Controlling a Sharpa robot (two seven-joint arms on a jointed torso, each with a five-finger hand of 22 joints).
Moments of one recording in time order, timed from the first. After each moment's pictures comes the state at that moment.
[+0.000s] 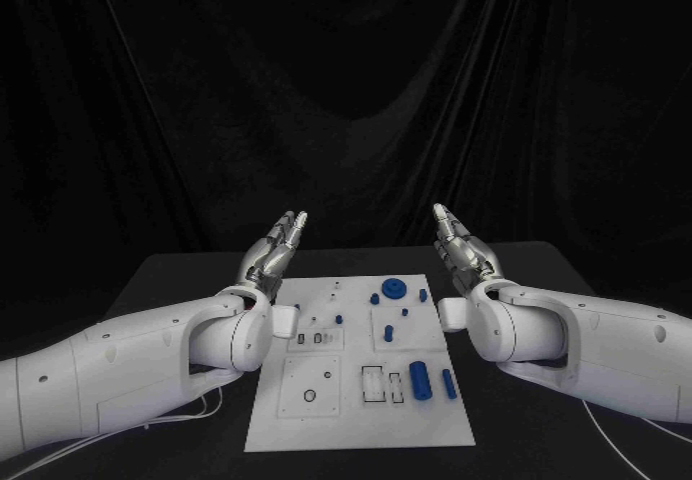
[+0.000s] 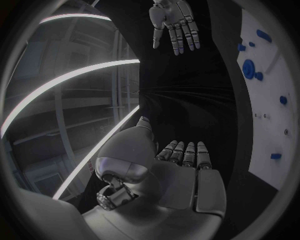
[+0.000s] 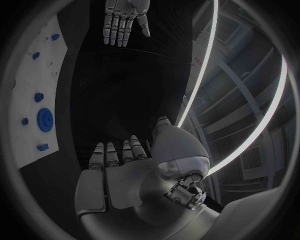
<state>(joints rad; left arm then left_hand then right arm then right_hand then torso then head) 1.15 -0.76 -0.13 1.53 0.09 -0.53 0.55 1.02 0.27 -0.24 0.28 0.15 0.03 -0.03 0.01 0.01 0.00 -0.07 0.00 0.00 0.00 -0.03 0.00 0.00 0.12 0.00 -0.03 0.01 0.00 1.19 -0.79 -0.17 1.58 0.23 -0.65 0.53 0.91 0.20 -0.31 0.28 0.25 0.13 -0.20 0.02 0.02 0.01 -0.23 0.04 0.01 0.00 -0.03 0.00 0.00 0.16 0.00 -0.03 0.01 0.00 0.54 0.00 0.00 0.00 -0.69</state>
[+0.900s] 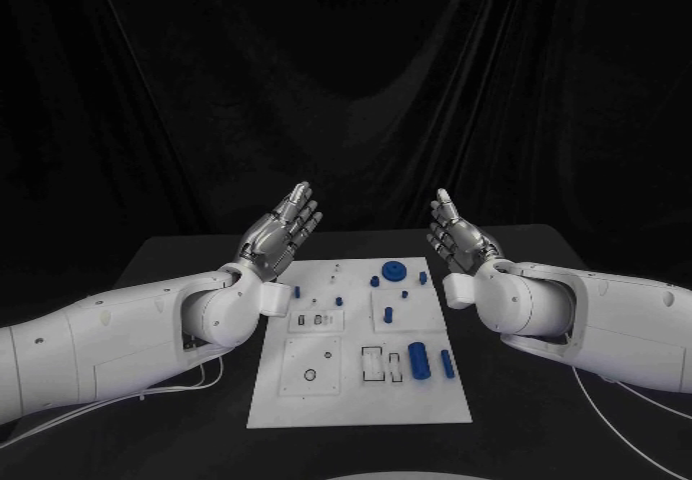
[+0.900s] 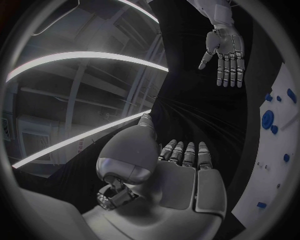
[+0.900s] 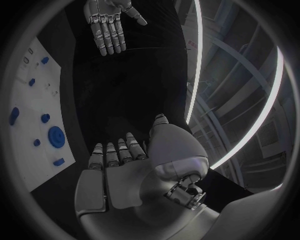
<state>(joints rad) 1.21 -0.77 -0.21 1.47 0.24 -0.07 0.67 1.13 0.25 -0.26 0.29 0.19 0.05 -0.04 0.01 0.01 0.00 -0.08 0.00 0.00 0.00 -0.03 0.00 0.00 0.17 0.00 0.02 0.01 0.00 1.23 -0.80 -0.21 1.55 0.43 -0.44 0.49 1.03 0.18 -0.32 0.28 0.27 0.21 -0.08 0.03 0.03 0.02 -0.08 0.12 0.02 0.00 -0.03 0.00 0.00 0.16 0.00 0.02 0.01 0.00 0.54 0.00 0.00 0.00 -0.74</state>
